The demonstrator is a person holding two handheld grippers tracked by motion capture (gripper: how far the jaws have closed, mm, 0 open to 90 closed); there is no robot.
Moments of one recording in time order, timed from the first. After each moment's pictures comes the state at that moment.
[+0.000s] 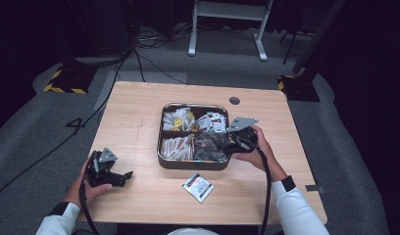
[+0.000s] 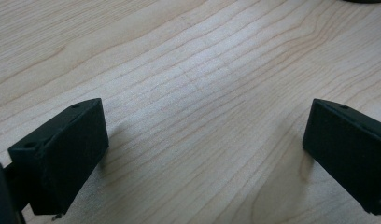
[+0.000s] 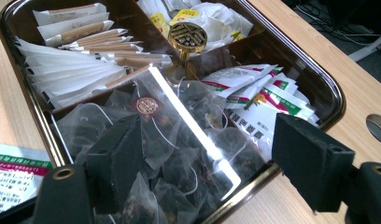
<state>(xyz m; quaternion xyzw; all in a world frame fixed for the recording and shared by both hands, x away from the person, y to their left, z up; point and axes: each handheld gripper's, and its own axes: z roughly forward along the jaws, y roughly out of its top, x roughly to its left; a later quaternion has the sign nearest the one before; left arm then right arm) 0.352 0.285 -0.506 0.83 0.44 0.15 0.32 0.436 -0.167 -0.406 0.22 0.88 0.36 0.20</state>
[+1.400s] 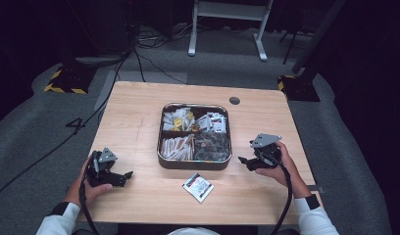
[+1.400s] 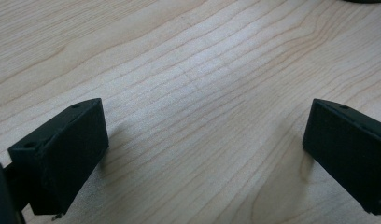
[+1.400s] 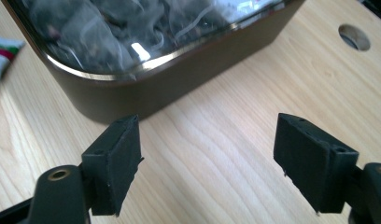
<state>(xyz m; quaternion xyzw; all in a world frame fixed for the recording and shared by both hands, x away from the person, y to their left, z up) 0.352 0.285 -0.506 0.83 0.44 0.15 0.32 0.407 -0.242 -0.439 0.26 0.89 0.31 0.21</state>
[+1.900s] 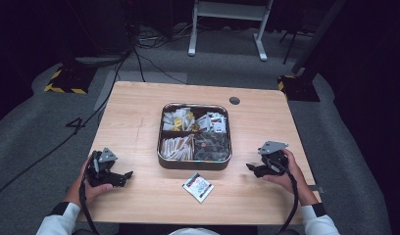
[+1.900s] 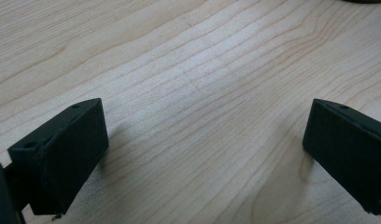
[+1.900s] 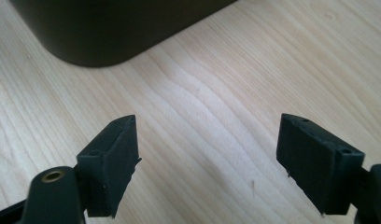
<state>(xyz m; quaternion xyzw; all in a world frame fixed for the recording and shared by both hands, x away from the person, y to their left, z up) 0.352 0.285 -0.507 0.83 0.44 0.15 0.32 0.398 -0.271 -0.464 0.29 0.89 0.29 0.20</state>
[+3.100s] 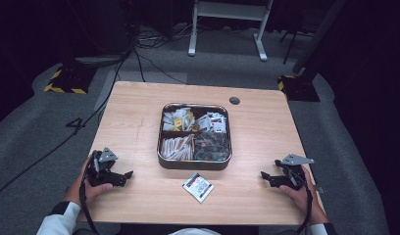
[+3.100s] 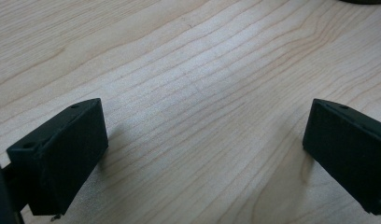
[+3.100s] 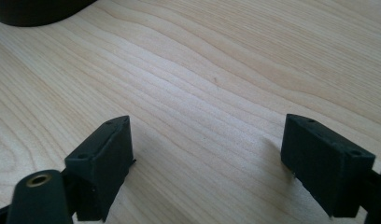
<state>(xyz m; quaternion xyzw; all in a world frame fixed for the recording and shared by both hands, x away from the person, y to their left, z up) 0.354 0.285 -0.507 0.83 0.44 0.15 0.32 0.373 -0.337 -0.504 0.40 0.82 0.36 0.18</state>
